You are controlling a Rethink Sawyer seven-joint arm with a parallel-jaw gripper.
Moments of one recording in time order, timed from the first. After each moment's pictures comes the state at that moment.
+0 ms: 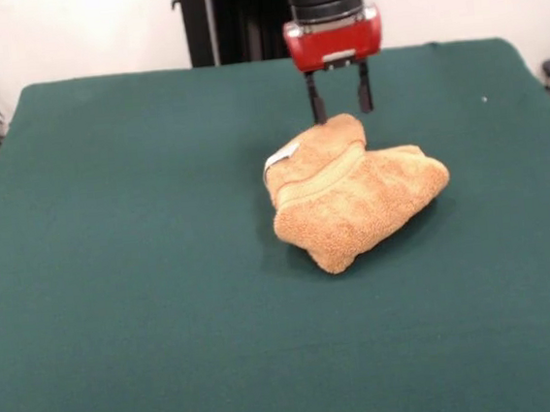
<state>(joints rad) -0.39 -0.64 0.23 2.09 -0.18 -0.02 1.62</state>
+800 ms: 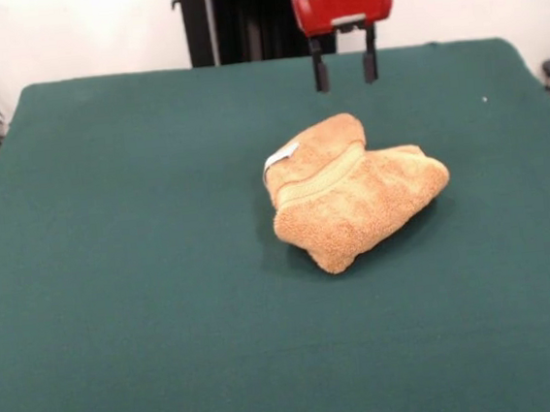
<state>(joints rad) -0.32 -0.75 0.18 2.09 -0.15 0.10 1.62</state>
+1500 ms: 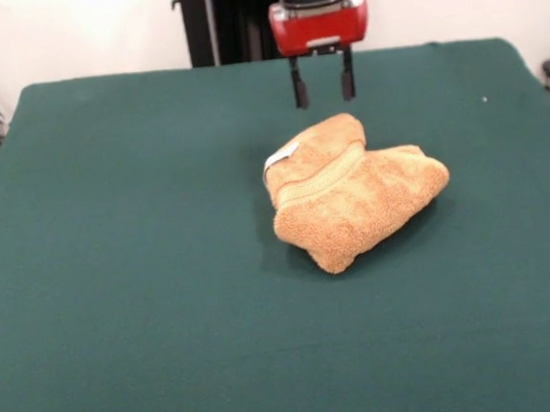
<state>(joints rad) -0.38 -0.67 0.18 2.09 -0.15 0.04 1.62</state>
